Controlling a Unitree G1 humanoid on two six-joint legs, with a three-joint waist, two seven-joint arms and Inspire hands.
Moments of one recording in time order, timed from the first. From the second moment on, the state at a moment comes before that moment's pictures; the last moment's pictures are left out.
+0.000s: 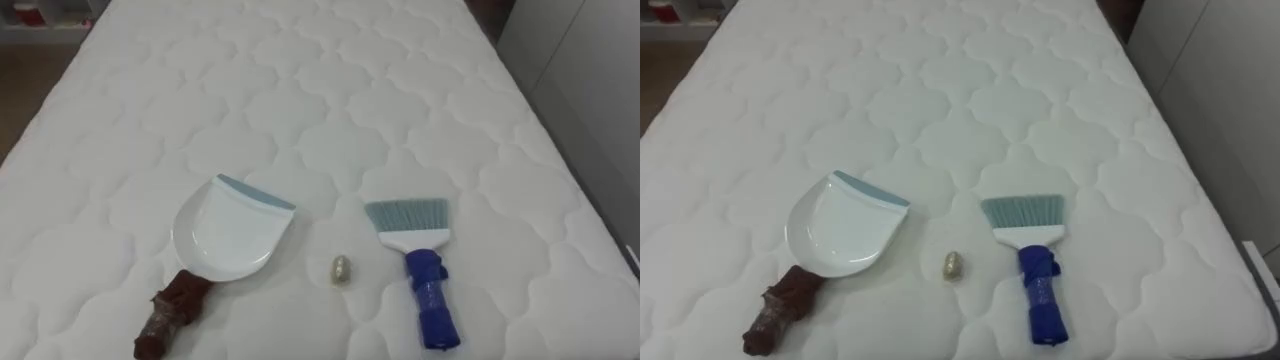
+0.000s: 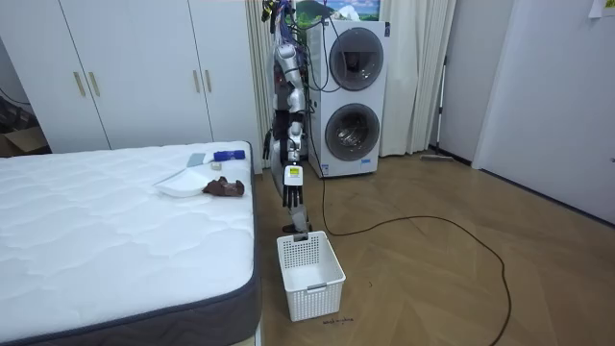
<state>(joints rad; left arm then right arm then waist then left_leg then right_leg) 0.27 0.22 0.20 1.12 0.15 0.04 0.16 0.09 -0.26 -0.04 1.24 -0.12 0.00 0.02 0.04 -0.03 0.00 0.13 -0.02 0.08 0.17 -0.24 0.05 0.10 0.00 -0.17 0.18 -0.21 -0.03</state>
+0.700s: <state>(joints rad) 0.26 0.22 0.19 1.01 0.26 0.00 0.24 0.09 -0.26 -0.02 1.25 -0.08 -0.04 0.01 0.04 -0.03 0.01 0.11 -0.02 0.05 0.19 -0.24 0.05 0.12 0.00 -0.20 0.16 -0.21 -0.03</state>
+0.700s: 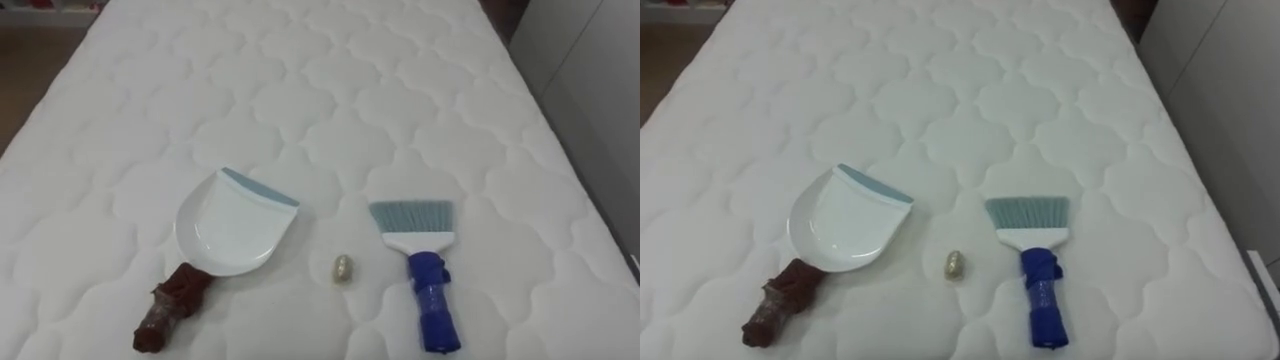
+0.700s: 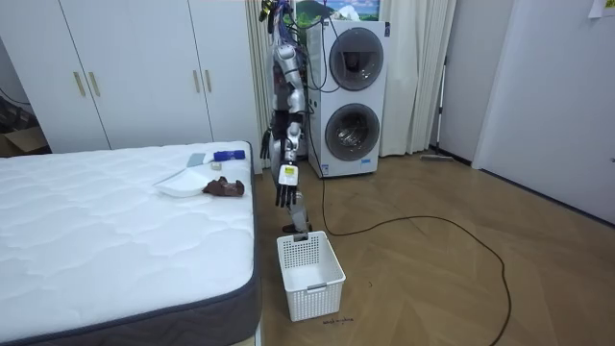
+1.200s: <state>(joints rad) 0.23 0.22 0.13 0.62 0.28 -0.13 0.40 0.10 -0.27 -0.02 1.23 -0.11 -0.10 0.00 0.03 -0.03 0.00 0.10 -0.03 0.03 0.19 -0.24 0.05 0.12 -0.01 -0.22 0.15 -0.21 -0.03</state>
